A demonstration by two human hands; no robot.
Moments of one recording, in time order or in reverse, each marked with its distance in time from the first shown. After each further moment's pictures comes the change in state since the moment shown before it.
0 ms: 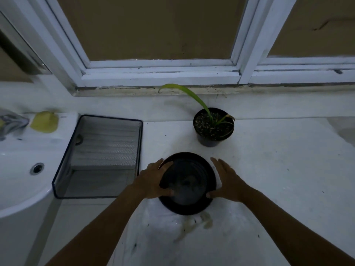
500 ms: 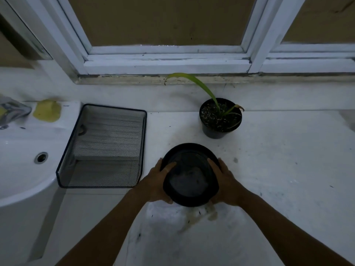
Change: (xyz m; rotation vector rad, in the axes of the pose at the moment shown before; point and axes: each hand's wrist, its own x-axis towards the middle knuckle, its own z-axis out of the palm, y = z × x) left_hand -0.010 -0.012 0.036 -0.208 -0.004 0.021; right_hand -0.002 -0.005 0.042 0.007 -0.018 -0.077
